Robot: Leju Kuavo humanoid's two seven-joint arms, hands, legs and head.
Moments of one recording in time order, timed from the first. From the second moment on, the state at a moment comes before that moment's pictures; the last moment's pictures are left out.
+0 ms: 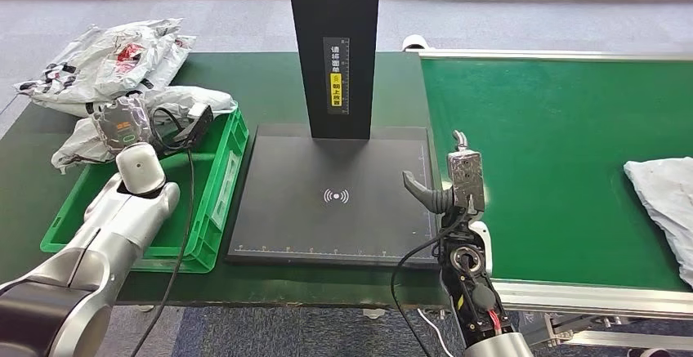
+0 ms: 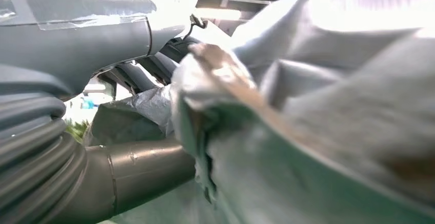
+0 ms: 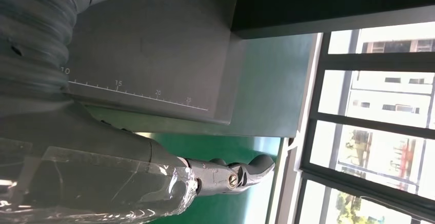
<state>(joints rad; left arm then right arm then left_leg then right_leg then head) -0.87 0.12 -0.30 -0.47 -1.55 0.43 0.63 -0.36 0.15 0.16 -0.92 0.15 -0.36 -0.37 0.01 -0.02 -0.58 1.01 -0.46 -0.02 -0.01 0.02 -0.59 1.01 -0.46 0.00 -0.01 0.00</state>
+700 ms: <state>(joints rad) -0.86 0.07 -0.05 -0.41 -1.43 0.59 0.32 -0.35 0.14 0.14 -0.92 0.17 -0.36 -0.34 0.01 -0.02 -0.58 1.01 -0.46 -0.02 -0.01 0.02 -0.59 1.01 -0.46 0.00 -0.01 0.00</state>
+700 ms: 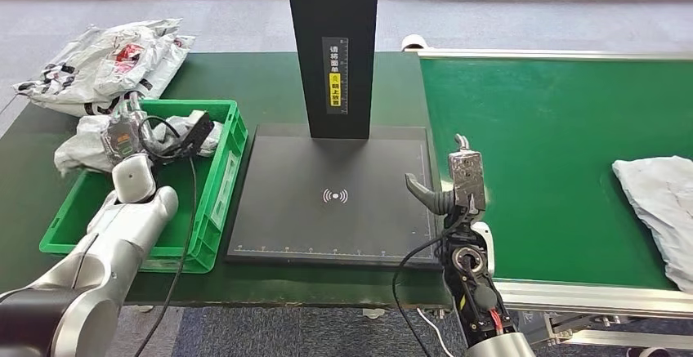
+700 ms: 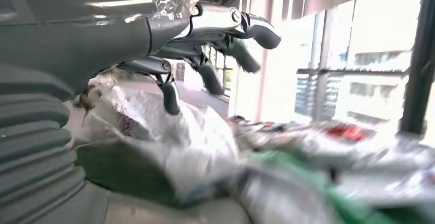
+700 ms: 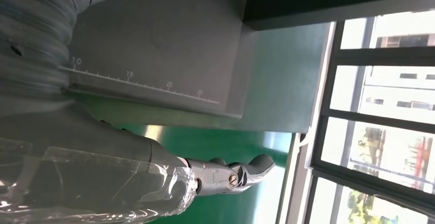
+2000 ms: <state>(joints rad) -0.59 -0.16 -0.02 -0.87 -0.29 0.30 -0.47 -0.31 0.06 0.03 -0.98 0.55 -0.49 -0.16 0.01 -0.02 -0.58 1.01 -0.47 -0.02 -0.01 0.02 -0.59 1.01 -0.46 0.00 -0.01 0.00</state>
